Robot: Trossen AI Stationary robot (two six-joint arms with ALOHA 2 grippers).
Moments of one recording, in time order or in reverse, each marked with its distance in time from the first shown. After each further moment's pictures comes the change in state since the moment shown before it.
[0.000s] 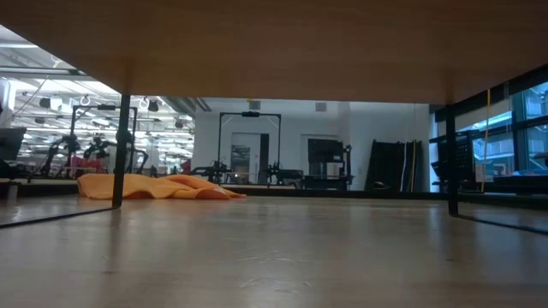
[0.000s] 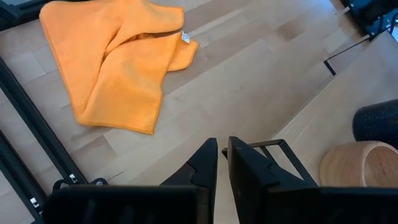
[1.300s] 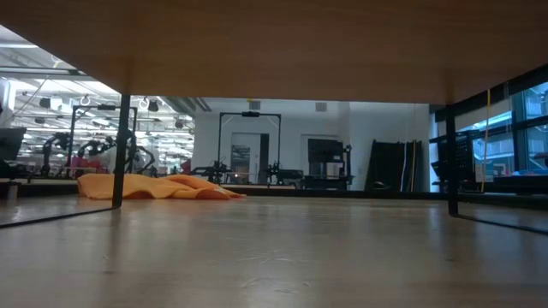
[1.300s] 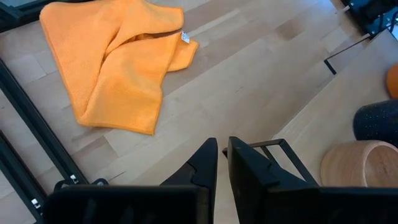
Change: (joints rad) left arm 0.000 0.000 0.000 0.000 0.001 0.009; right arm 0.037 0.004 -0.198 0.164 -0.026 -0.053
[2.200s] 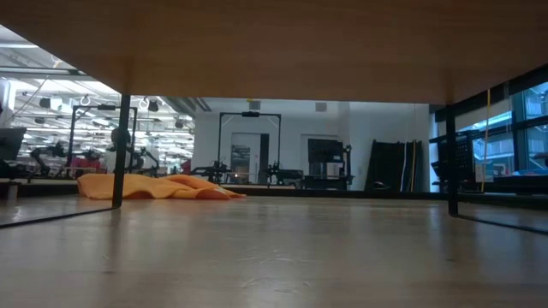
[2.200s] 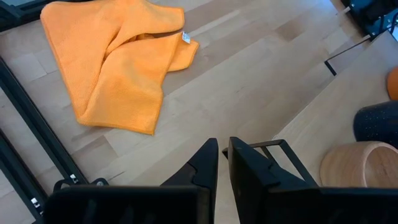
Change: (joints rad) left arm 0.000 0.000 0.000 0.000 0.000 -0.009; right arm 0.034 0.003 0.000 0.003 0.024 0.003
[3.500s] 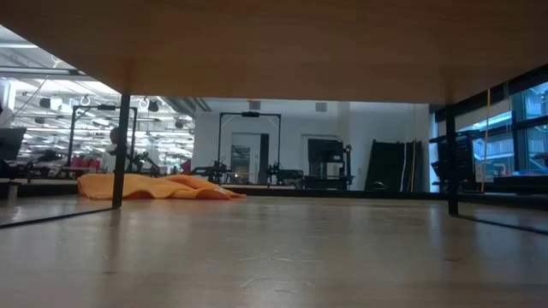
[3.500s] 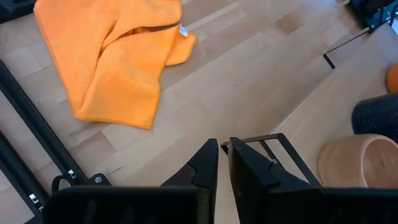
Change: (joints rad) left arm 0.000 0.000 0.000 0.000 0.027 0.006; right arm 0.010 0.002 0.003 0.024 -0.023 0.012
